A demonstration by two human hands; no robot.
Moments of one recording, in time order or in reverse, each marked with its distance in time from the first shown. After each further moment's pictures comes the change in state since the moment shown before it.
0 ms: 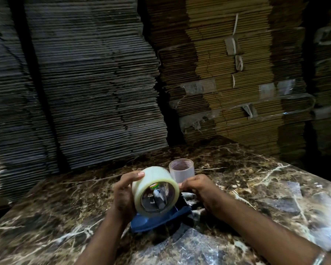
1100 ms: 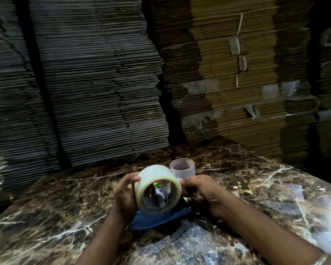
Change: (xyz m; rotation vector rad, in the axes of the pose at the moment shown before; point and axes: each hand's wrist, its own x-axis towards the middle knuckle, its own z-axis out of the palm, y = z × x) left_hand -0.008 -0.005 0.008 -0.030 0.063 0.151; right_hand 0.004 -0.004 0.002 0.304 0.003 0.190
